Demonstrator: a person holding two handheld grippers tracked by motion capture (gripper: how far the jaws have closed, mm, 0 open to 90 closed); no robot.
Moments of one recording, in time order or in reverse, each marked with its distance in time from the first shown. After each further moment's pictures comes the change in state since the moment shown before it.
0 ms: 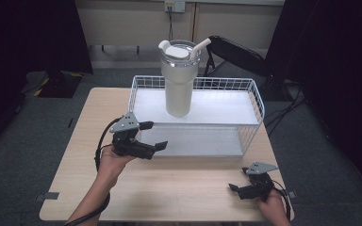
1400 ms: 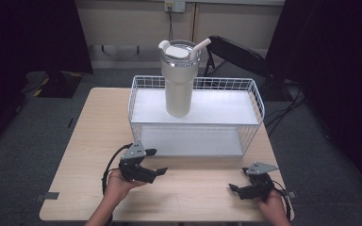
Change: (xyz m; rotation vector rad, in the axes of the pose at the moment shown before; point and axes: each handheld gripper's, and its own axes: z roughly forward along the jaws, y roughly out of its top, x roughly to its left) left arm -0.011 -0.088 0.025 0.142 -0.044 0.009; right arm 0.000 -0.001 -0.001 0.000 -0.005 0.003
